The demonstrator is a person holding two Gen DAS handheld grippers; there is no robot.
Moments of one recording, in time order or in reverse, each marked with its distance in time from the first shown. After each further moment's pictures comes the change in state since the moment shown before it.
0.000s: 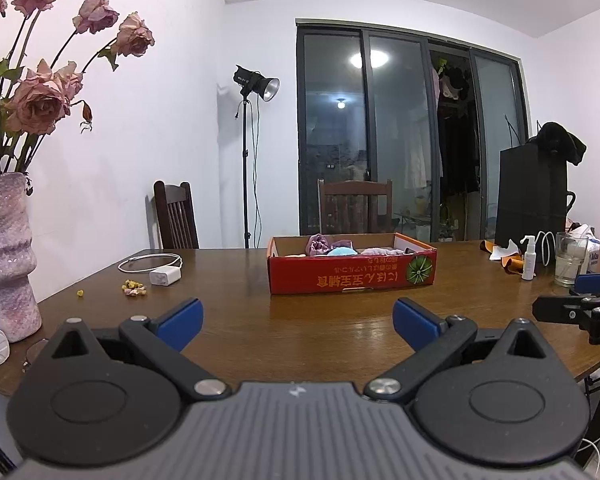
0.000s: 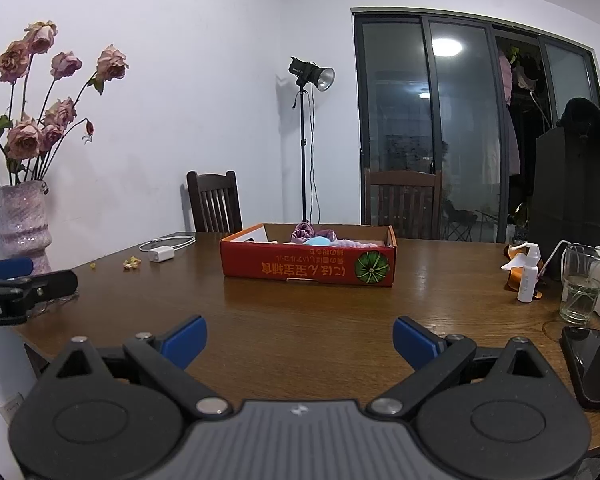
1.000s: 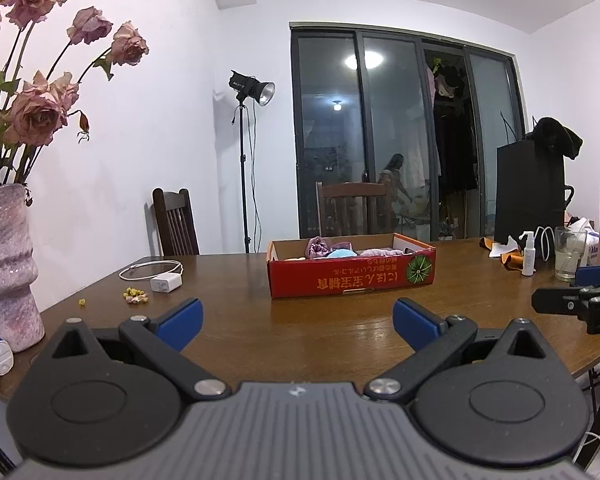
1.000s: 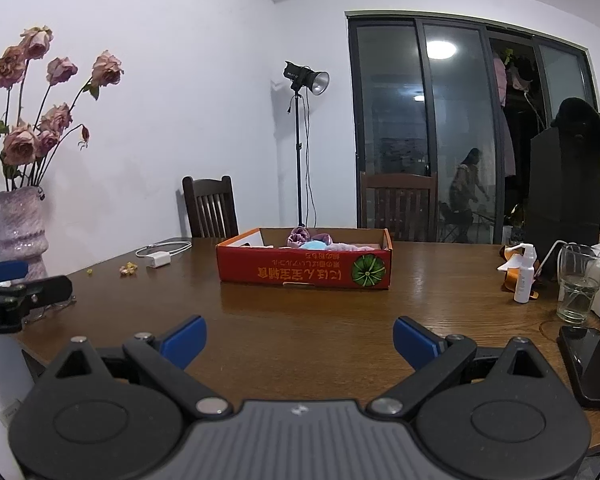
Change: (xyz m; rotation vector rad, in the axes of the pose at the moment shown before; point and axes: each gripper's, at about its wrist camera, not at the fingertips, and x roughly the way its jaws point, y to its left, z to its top) left arm -0.004 -0.005 0.001 0.025 -0.010 0.005; right arm -0.001 -0.001 -0.001 0.010 -0.016 -0.014
